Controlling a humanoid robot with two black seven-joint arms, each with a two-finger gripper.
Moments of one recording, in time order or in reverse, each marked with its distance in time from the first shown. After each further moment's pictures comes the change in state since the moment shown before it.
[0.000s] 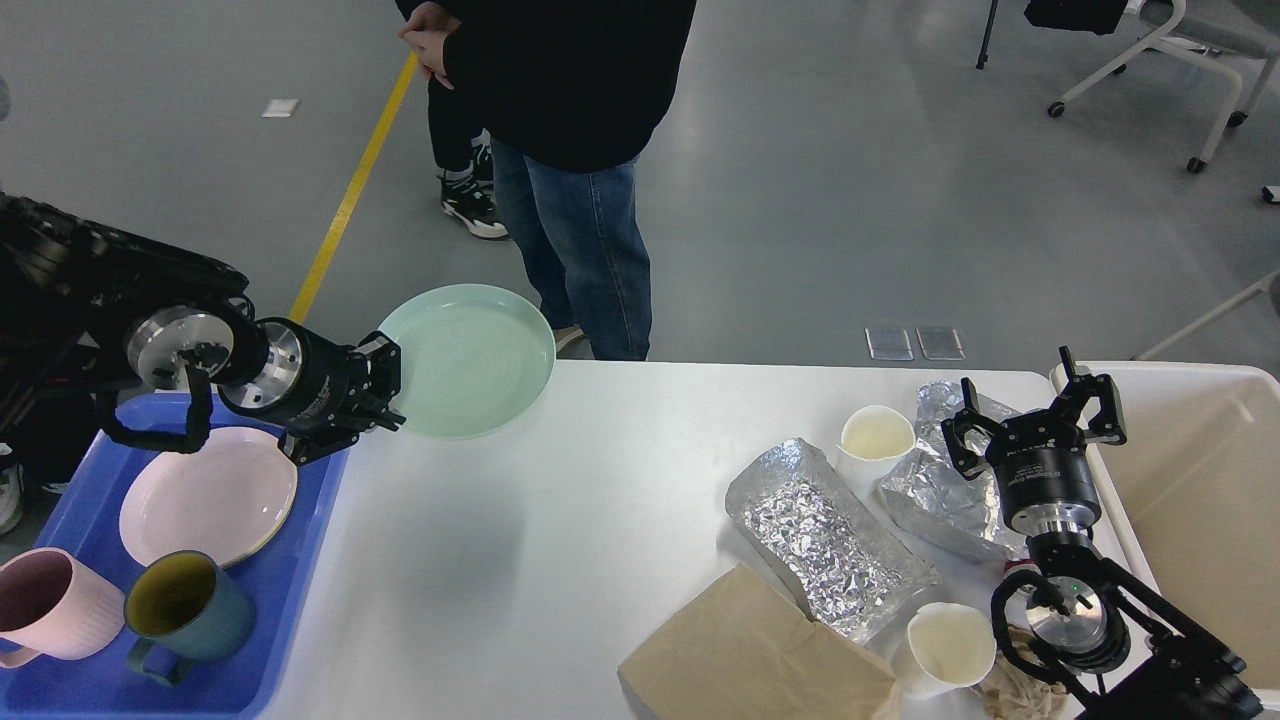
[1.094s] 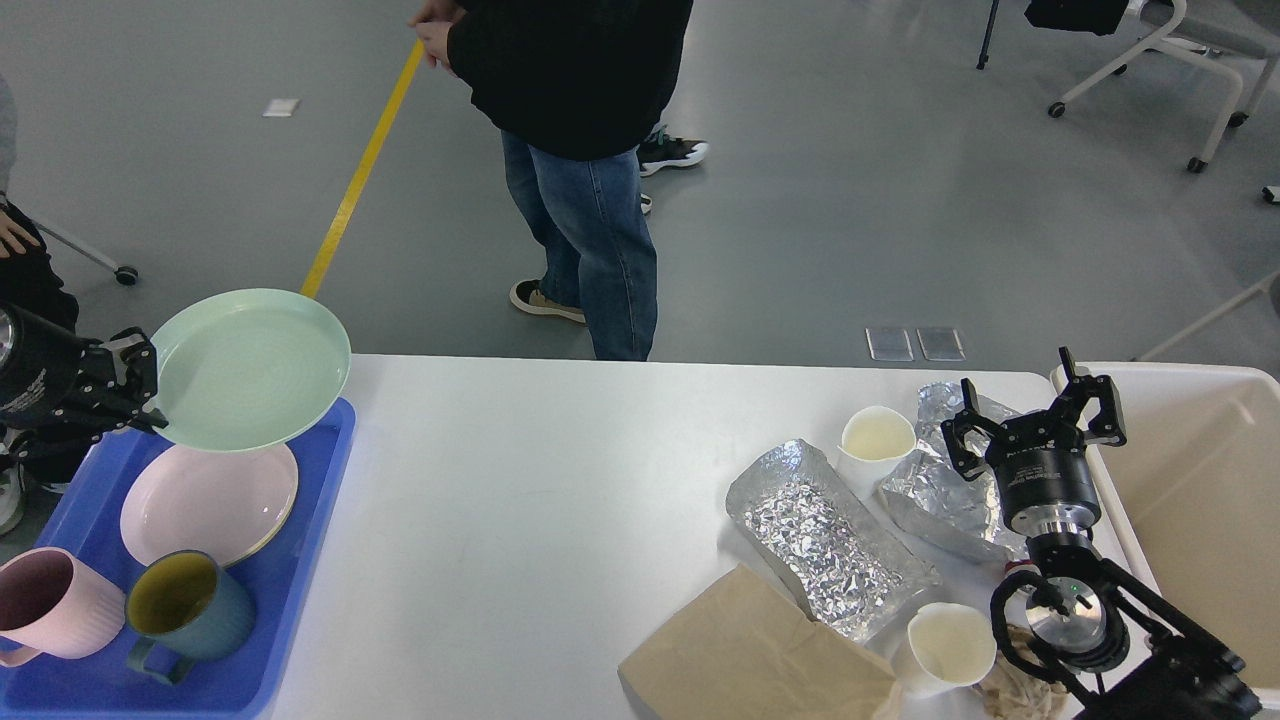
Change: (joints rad) left arm 0.321 0.400 -0.039 0.495 0.480 -0.354 -0.009; right arm 0.000 0.001 0.000 0.000 0.000 0.000 0.000
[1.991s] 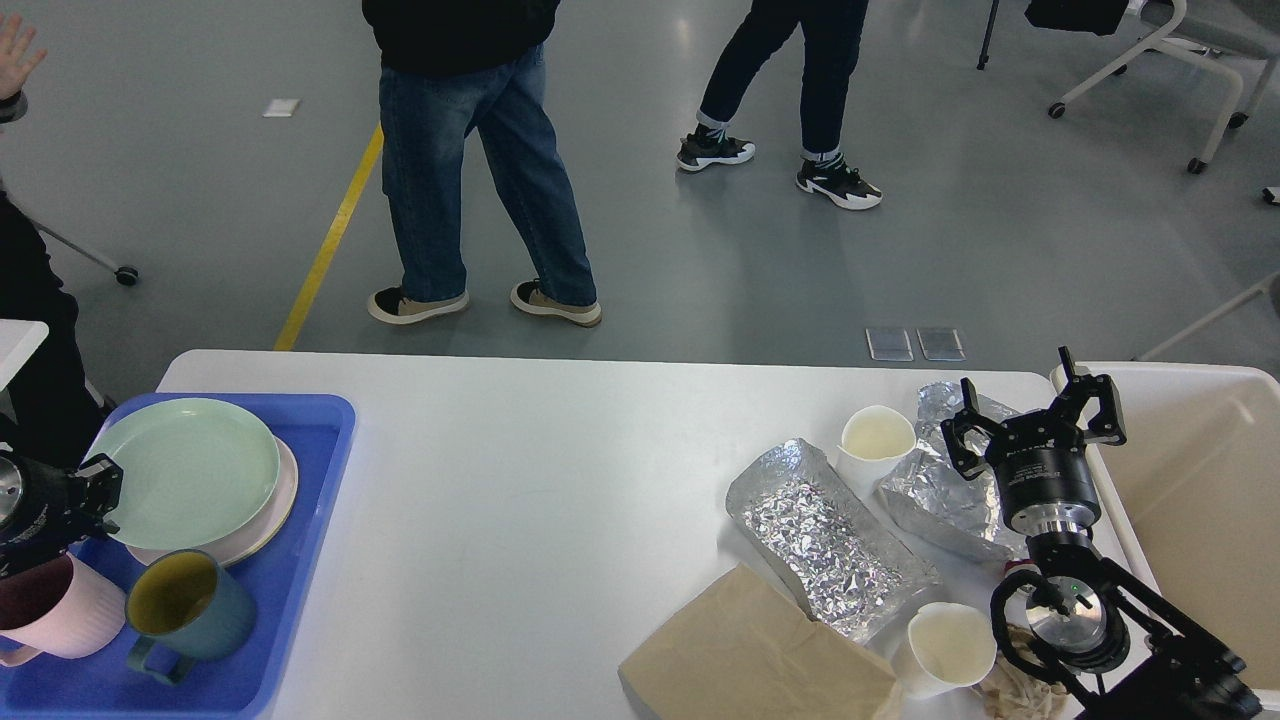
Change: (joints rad) left arm 0.591 -0.079 -0.416 0.424 0.107 0.110 0.053; right arm 0.000 0.000 0.000 0.000 0.000 0.000 0.000
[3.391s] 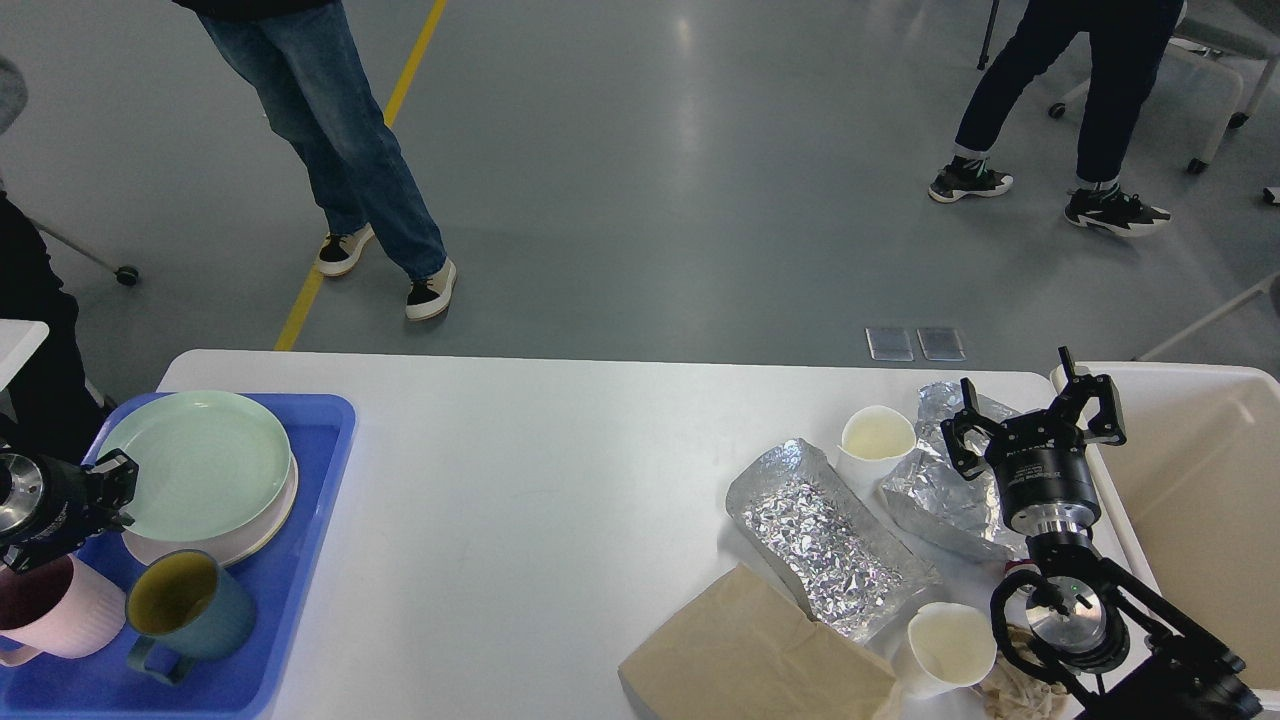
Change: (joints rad) left arm 0.008 -0.017 -0.018 -0.012 0.001 0.063 -0.012; right arm 0.000 0.000 0.000 0.000 0.000 0.000 0.000
